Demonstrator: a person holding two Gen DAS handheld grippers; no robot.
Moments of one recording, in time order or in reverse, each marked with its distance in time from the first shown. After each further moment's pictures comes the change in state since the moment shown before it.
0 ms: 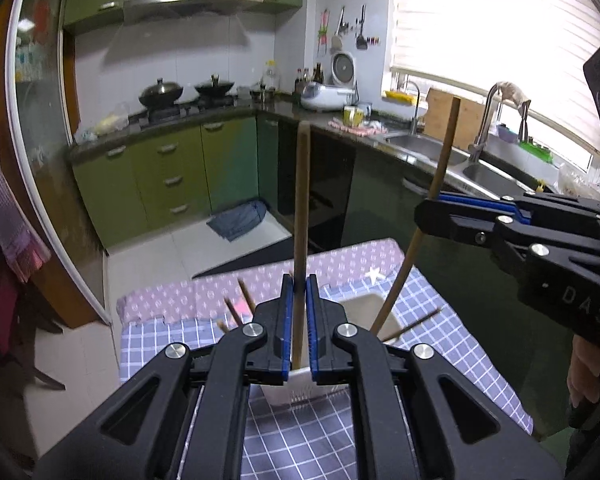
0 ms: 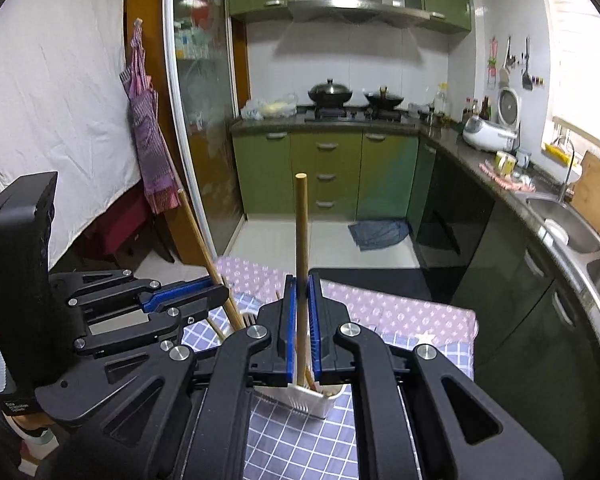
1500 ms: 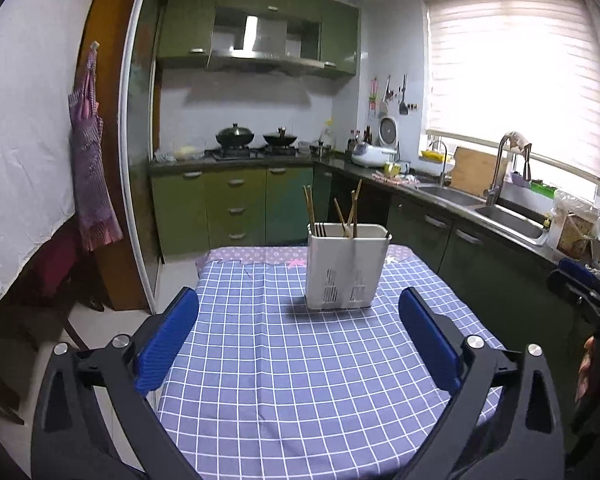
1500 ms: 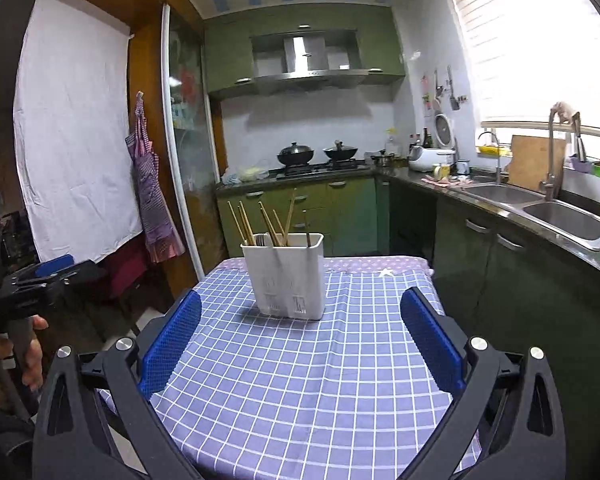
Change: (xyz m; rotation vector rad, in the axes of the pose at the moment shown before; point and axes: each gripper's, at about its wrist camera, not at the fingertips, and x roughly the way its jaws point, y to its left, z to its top) left arm -0.231 -0.021 -0.200 -0.118 -0.271 0.186; right arm -0.232 0.029 -0.272 0.119 -0.329 -0.085
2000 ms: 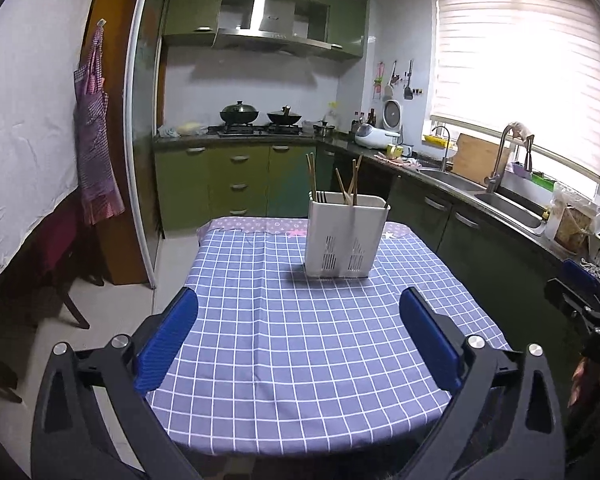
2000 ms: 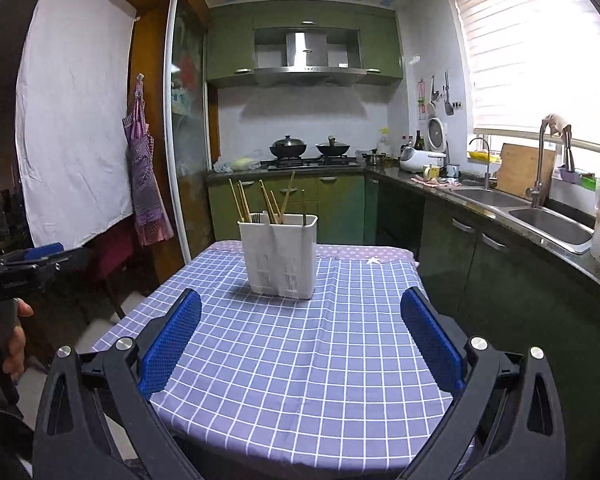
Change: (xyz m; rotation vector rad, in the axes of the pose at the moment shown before) left arm -0.008 0.003 -0.024 -0.036 0.085 0.002; right arm -0.015 0.017 -0.019 -0.066 0.021 -0.067
